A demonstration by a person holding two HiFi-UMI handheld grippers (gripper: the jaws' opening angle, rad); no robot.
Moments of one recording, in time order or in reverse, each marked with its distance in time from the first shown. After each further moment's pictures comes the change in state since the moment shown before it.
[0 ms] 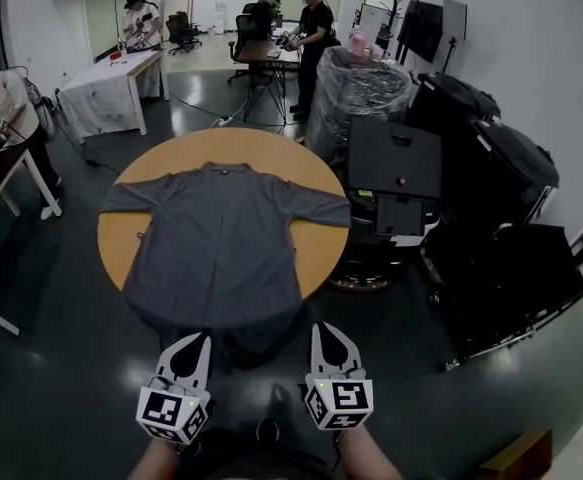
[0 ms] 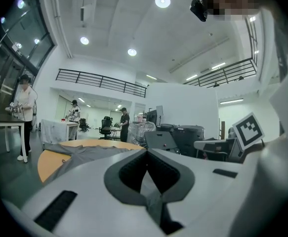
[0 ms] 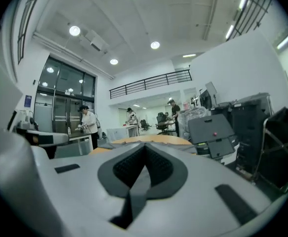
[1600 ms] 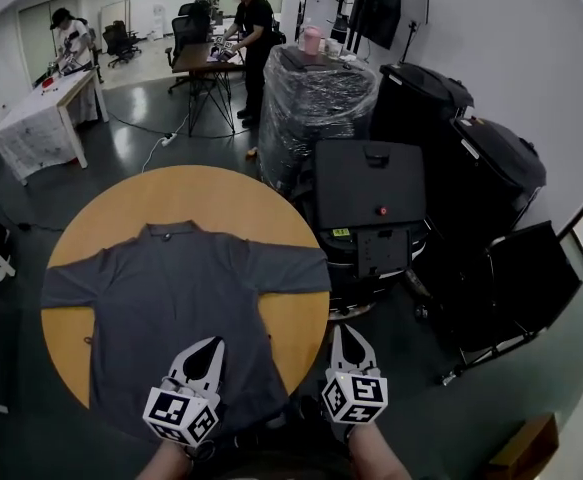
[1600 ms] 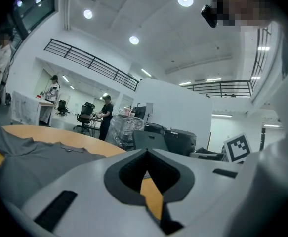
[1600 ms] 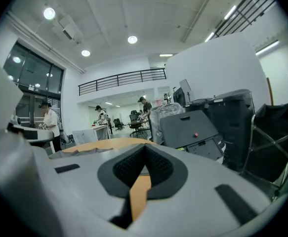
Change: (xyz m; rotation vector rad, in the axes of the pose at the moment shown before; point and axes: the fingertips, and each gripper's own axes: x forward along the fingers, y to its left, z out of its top) left arm 0.318 0.064 0.028 -0.140 0.039 -0.253; right arm 0.230 -0.193 0.018 0.080 0.018 -0.328
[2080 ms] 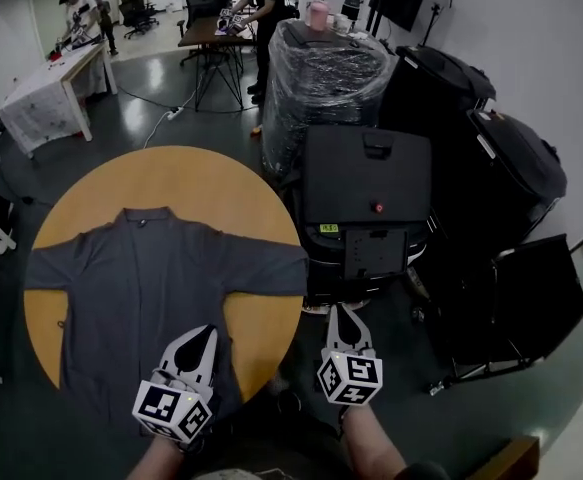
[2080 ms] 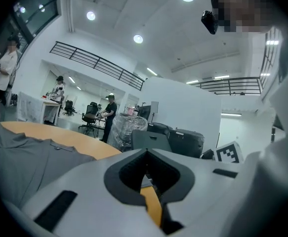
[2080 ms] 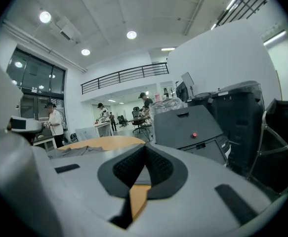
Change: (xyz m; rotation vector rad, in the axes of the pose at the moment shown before) left arm 0.097 -0.057 0.003 -0.020 -0.001 0.089; right arm 0.083 -0.107 0.009 0.005 0.053 0.073
